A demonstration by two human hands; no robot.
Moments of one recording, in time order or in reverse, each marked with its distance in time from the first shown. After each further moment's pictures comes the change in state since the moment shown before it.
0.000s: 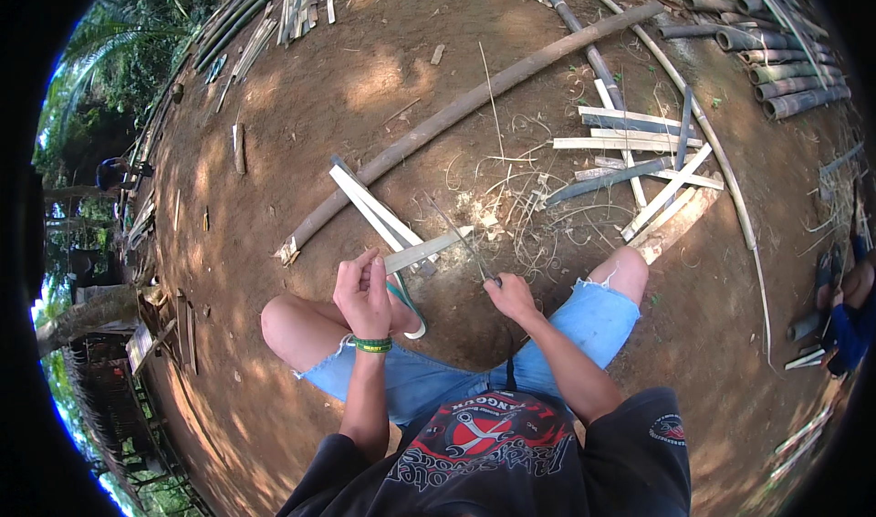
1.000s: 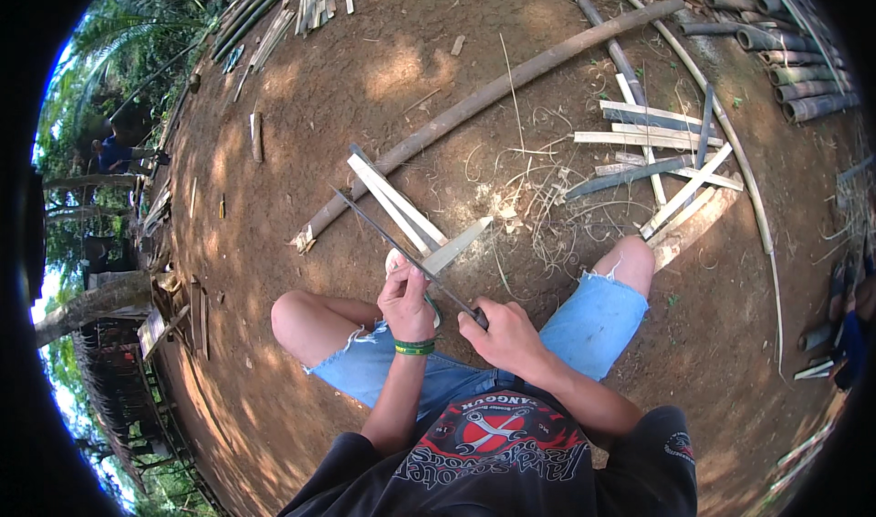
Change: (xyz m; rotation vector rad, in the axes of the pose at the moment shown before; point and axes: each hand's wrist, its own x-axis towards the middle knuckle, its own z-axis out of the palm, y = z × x) left_hand -0.057 -0.044 0.041 -0.683 0.070 -0.348; right_hand -0.113 -0.159 -0.083 0.188 -0.116 -0.264
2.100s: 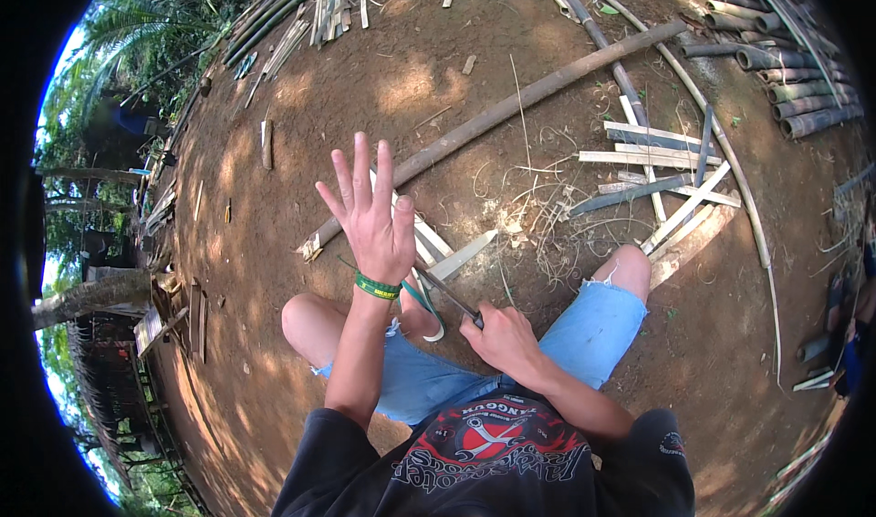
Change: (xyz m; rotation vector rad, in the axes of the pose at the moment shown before) left_hand 0.103 0.148 0.059 1.168 -0.216 0.954; right_hand 0.013 0.010 0.020 -0.261 0.060 -0.009
